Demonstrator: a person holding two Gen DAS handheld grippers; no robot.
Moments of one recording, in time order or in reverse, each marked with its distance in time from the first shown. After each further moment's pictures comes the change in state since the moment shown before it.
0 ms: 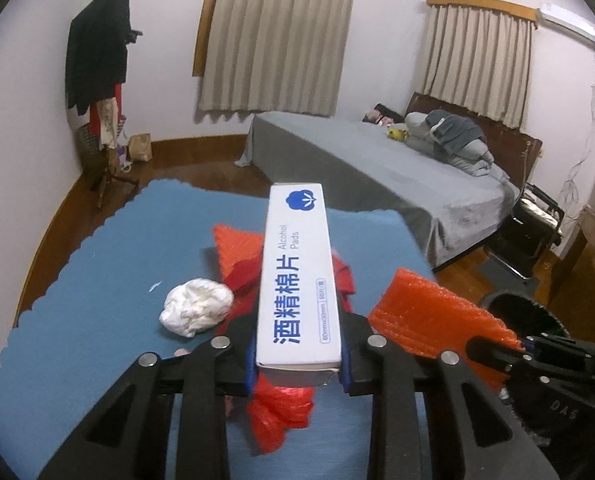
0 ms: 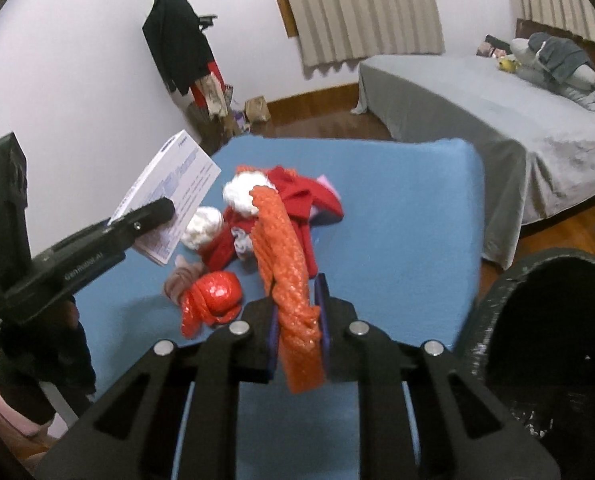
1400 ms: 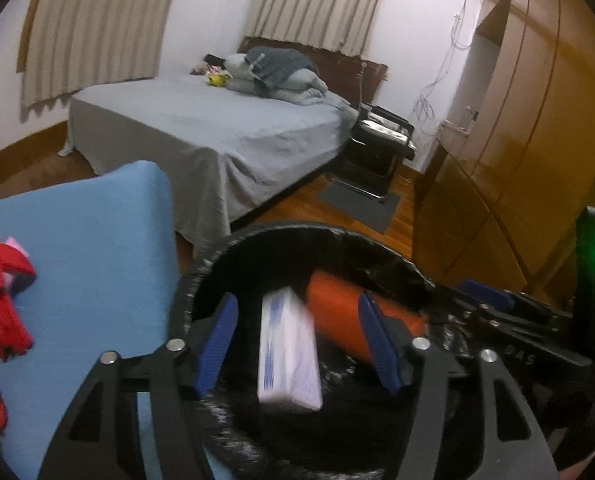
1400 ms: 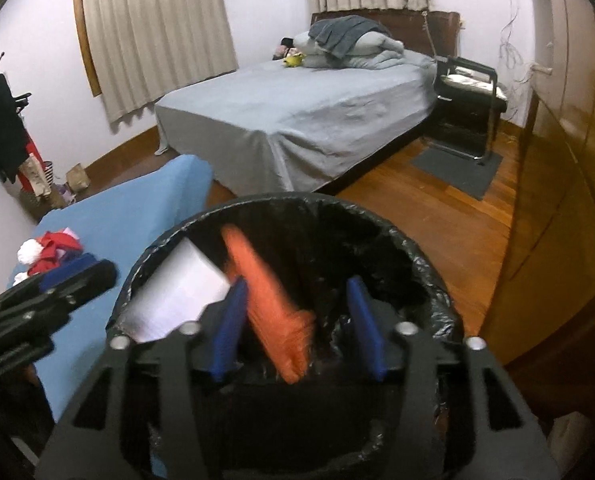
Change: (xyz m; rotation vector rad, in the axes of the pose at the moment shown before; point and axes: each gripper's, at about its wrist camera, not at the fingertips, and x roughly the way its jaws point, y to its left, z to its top) left arm 0.045 -0.250 -0.038 0.252 0.196 -0.527; right arm -0.137 -0.197 -0.104 0.353 -0.100 -0.608
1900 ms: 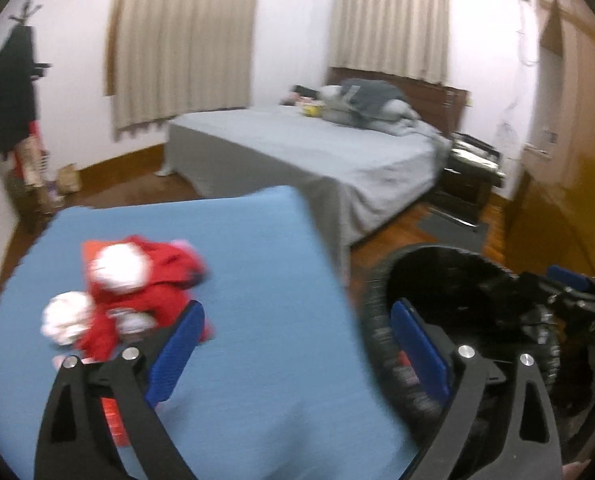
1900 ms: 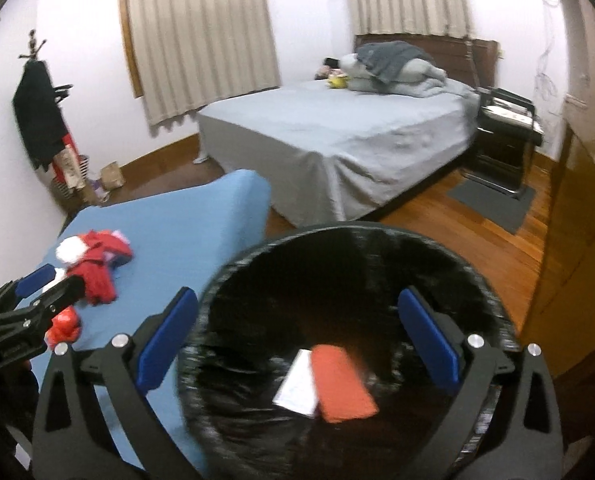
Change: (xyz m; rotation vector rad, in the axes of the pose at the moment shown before) left arm -0.098 0.098 -0.026 -0.052 -0.109 0.374; right arm -0.005 0.095 0.013 -0.109 -0.055 0.151
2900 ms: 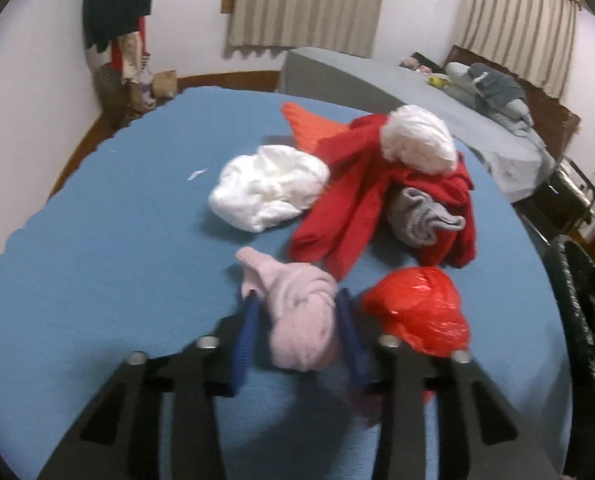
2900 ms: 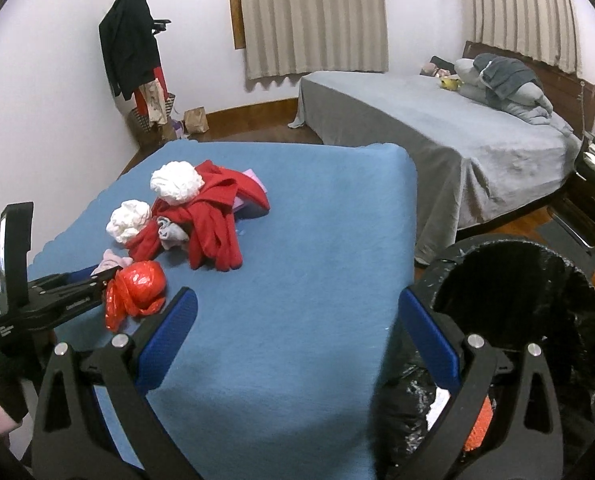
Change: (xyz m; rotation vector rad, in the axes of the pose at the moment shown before) left arm 0.025 0.189 -0.083 -0.274 0.189 0.225; right arm 0.060 0.164 -0.021 -0.238 0.074 0.218
